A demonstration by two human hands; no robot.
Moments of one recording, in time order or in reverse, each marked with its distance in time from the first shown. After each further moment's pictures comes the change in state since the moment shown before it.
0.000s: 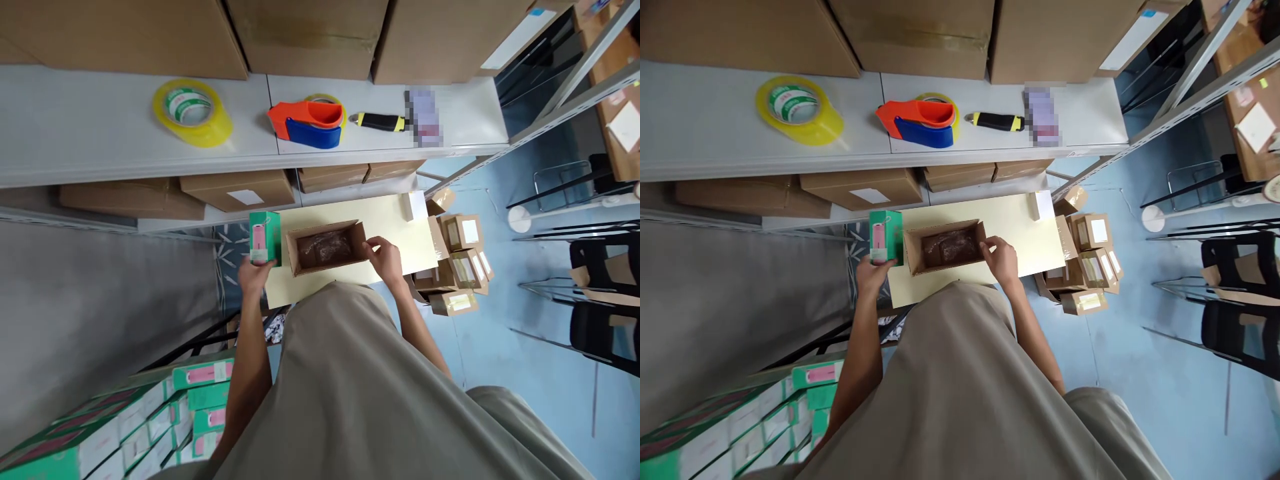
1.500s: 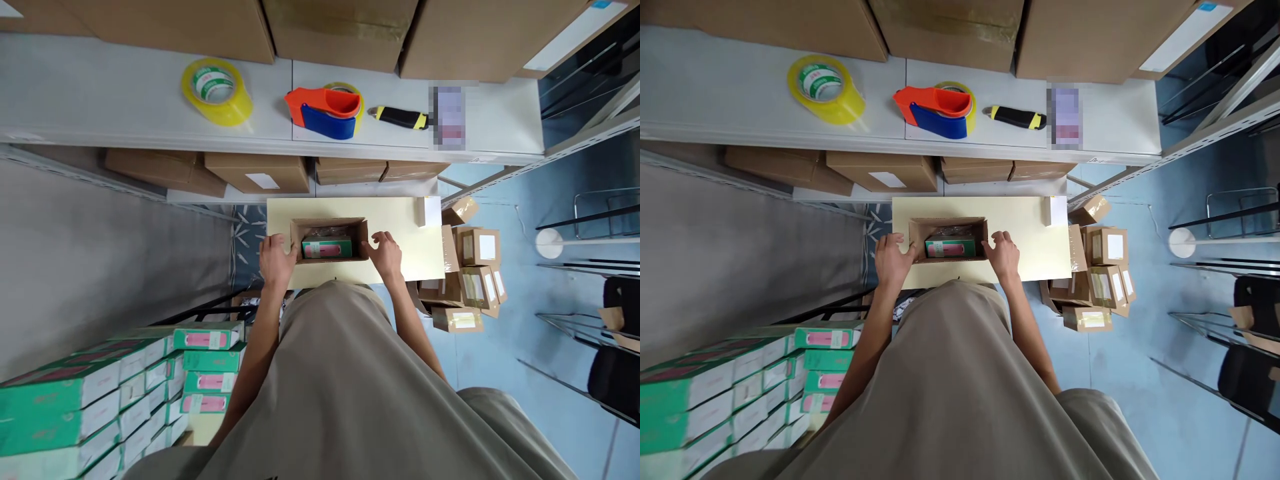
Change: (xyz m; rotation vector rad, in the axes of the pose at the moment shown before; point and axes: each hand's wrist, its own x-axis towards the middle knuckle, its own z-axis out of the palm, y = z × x) left_hand -0.049 0.048 0.038 0.008 0.296 0.155; right_hand 0.032 0.027 0.013 -0.377 -0.082 -0.037
